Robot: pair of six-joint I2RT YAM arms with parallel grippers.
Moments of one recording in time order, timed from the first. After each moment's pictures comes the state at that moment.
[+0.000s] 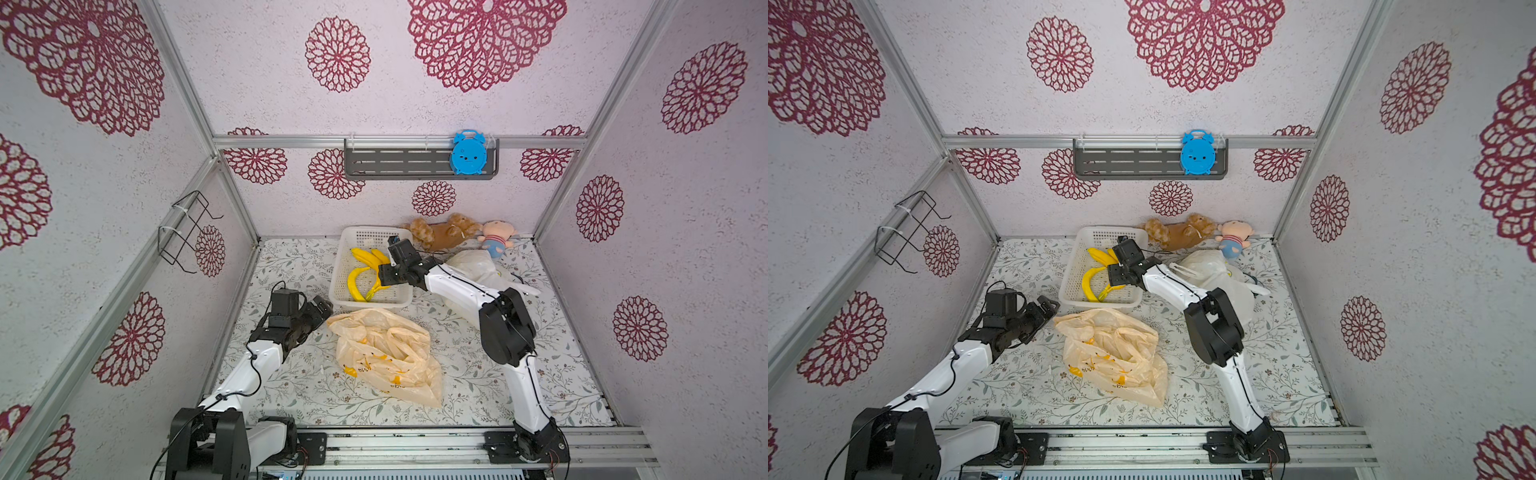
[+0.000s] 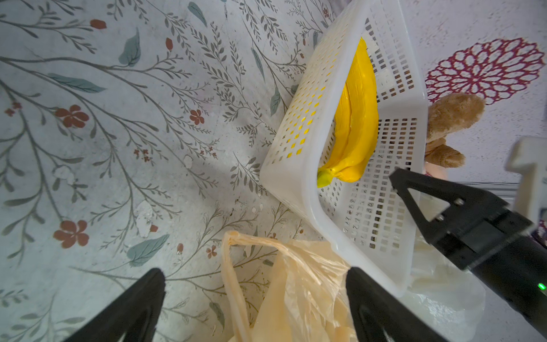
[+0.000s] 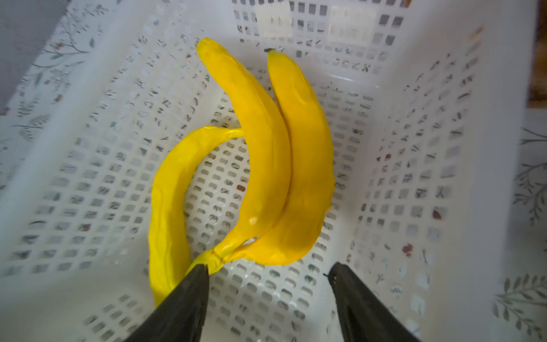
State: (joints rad) left arm -0.07 1.17 0.65 -0.25 0.22 -0.81; right arm 0.67 2.27 1.95 -0.49 0.09 0.35
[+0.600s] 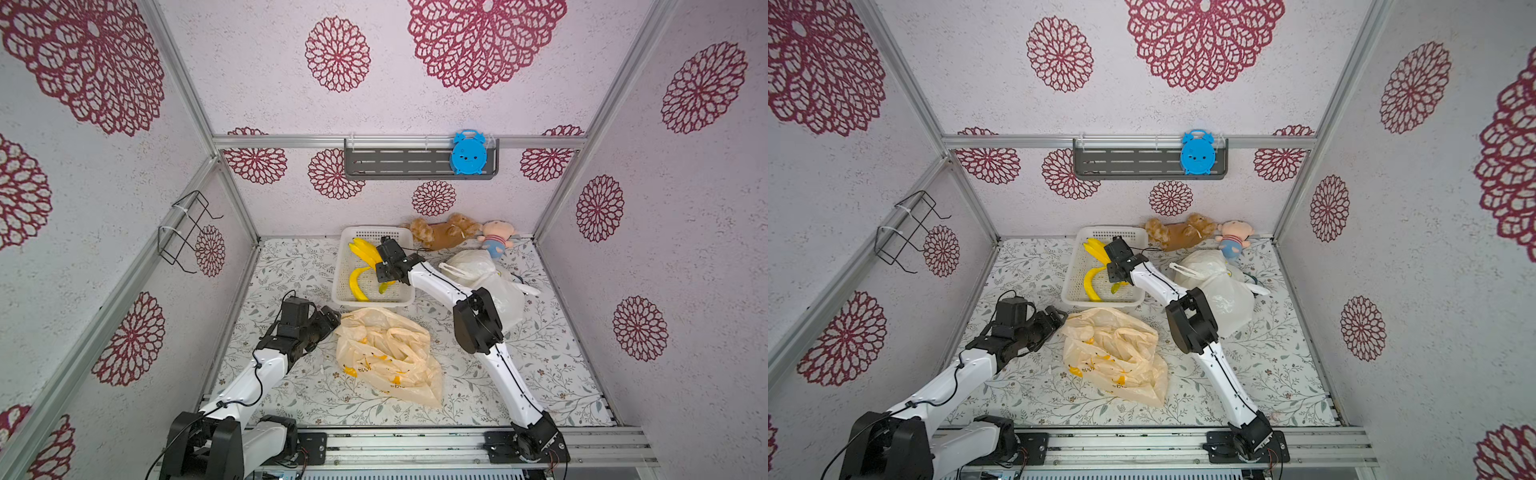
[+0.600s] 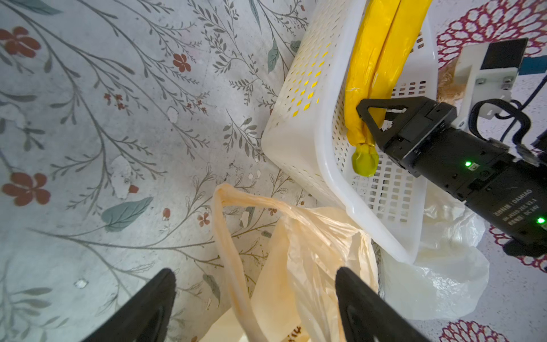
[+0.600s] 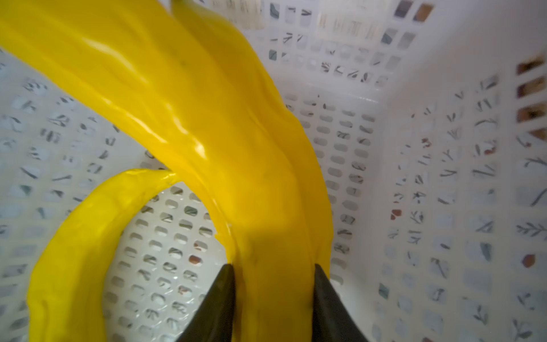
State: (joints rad) left arm -0.17 1.14 0.57 -0.21 0.20 -0.88; right arm 0.67 2.52 2.27 -0.60 0.19 0.33
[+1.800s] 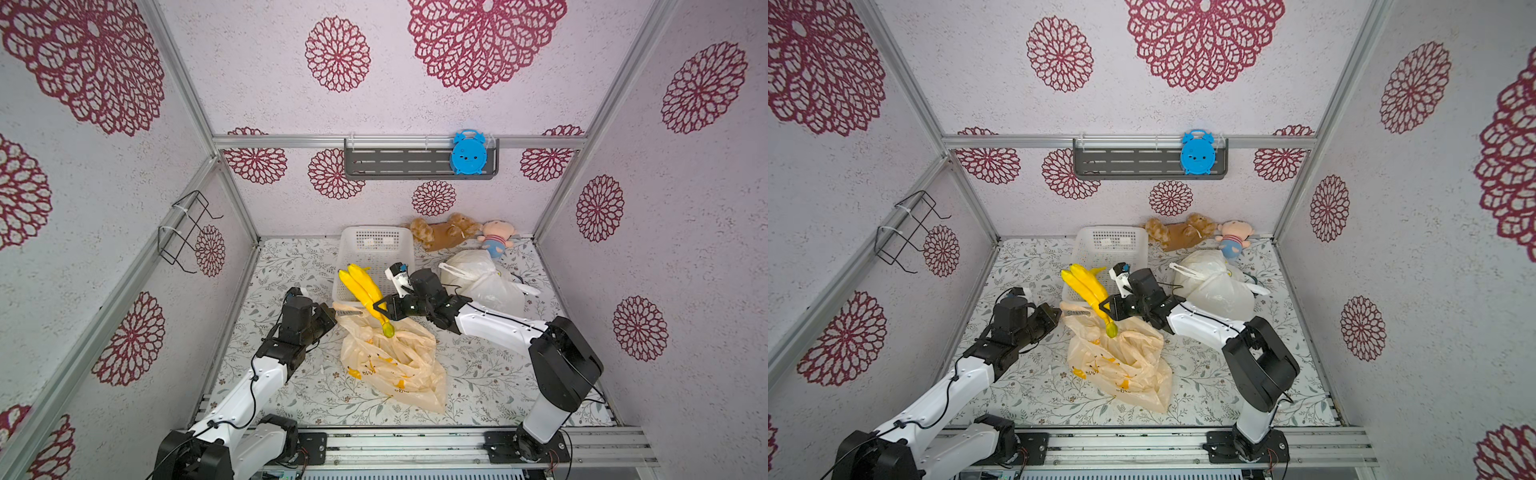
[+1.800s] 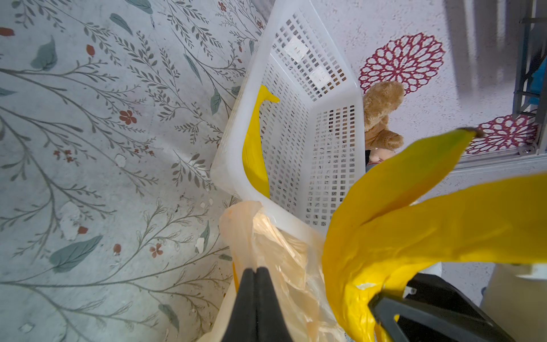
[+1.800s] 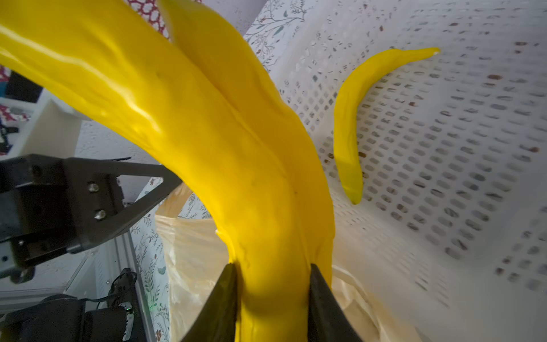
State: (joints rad) left arm -0.26 1.05 0.57 -0.11 0.09 -0.88; right arm 0.78 1.71 1.14 0.04 -0.35 0.47
